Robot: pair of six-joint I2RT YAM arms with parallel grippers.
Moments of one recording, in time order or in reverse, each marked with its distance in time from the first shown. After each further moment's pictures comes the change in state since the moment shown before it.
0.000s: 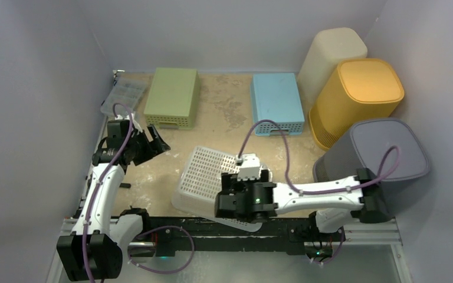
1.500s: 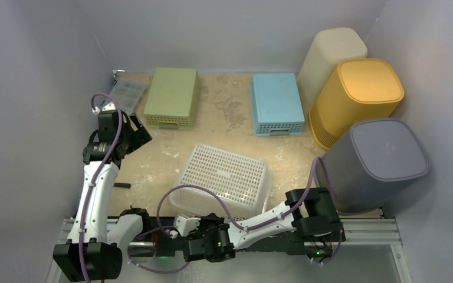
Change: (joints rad) left arm -0.004 -0.004 0.174 -0.108 -0.364 -0.055; right arm 0.168 0.352 -0.047 0.587 -0.110 -1.144
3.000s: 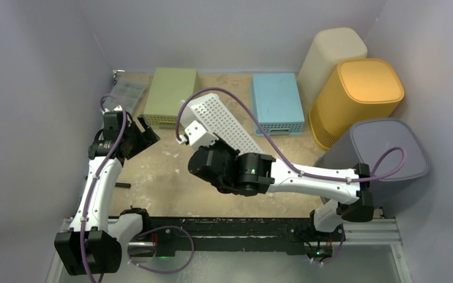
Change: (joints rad) left arm -0.001 0.057 -0.066 0.073 0.172 -0.029; right arm -0.367 -0.297 0.465 -0.277 0.188 -0.123
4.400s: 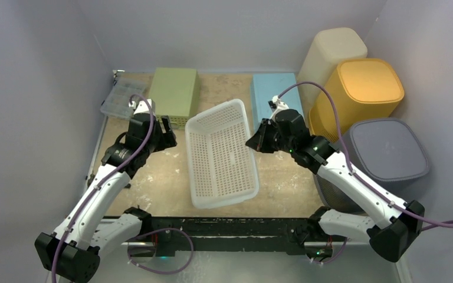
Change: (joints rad) left arm -0.422 -0.078 0.010 0.094 -0.286 0.046; right arm -0.737 -0.467 -0.632 0.313 -1.075 0.601
